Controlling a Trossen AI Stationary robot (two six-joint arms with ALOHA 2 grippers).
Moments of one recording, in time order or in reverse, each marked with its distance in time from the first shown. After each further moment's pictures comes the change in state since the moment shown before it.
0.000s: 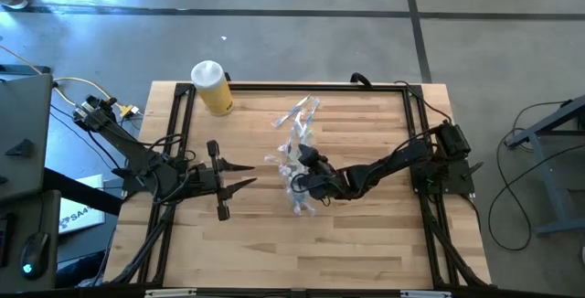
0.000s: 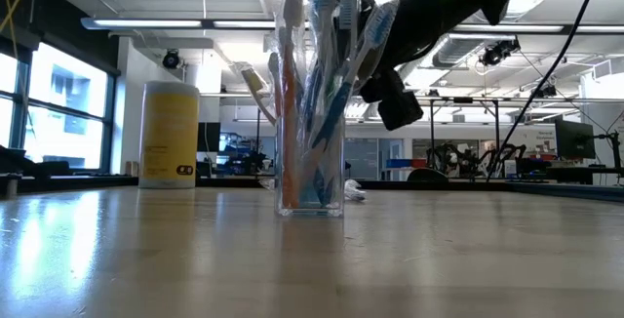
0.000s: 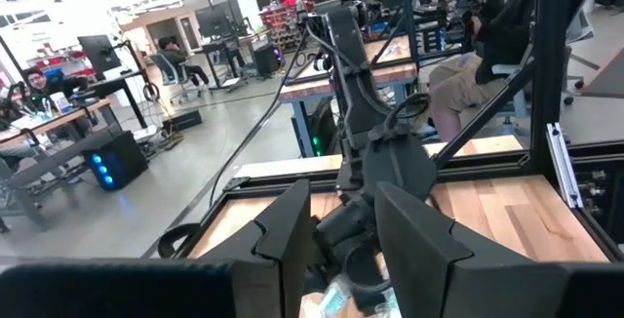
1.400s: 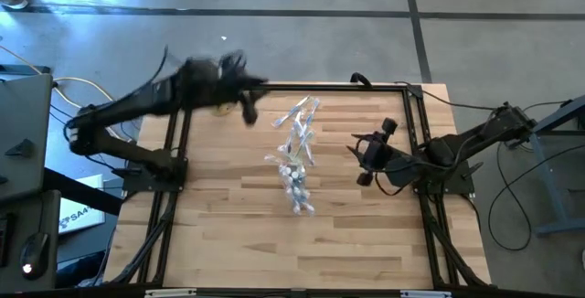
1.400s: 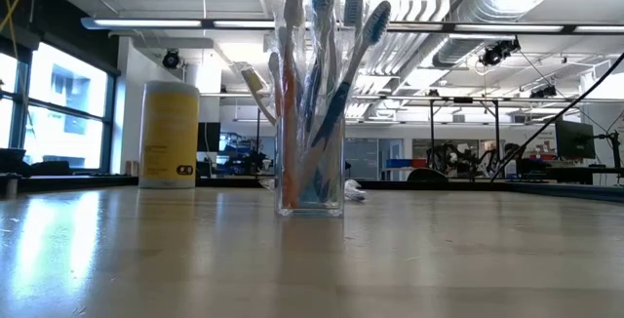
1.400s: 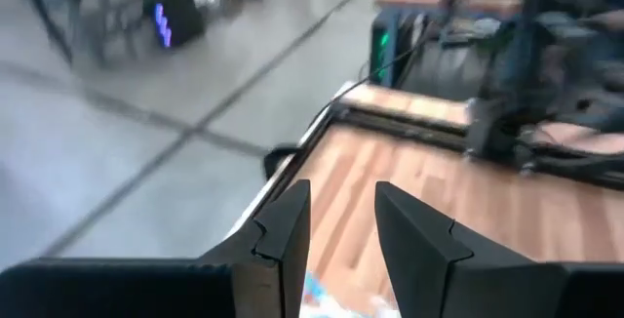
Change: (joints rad) left arm 0.904 0.140 0.494 -0.636 0.667 -0.202; right arm 0.175 -0.740 0.000 -0.791 -0.164 1.411
